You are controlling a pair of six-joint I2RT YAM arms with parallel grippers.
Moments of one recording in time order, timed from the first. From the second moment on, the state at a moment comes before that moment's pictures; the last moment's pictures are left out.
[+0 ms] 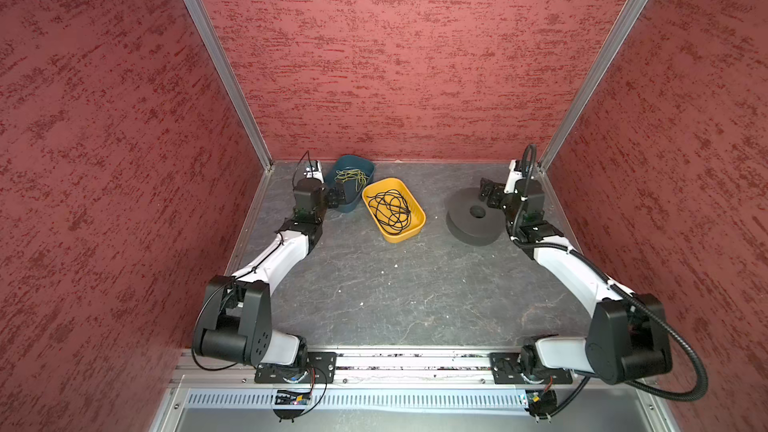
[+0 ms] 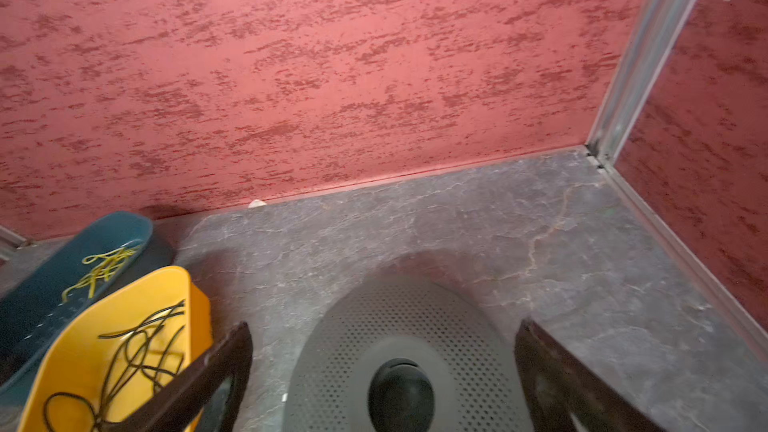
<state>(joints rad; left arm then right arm) -0.15 1.45 0.93 0.13 -0.12 -0.23 0.20 1.36 0.95 0.09 0.13 0.28</state>
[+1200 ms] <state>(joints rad) -0.11 1.32 0.85 -0.28 0.25 -0.50 0.60 2.14 1.80 -0.49 -0.05 0.13</state>
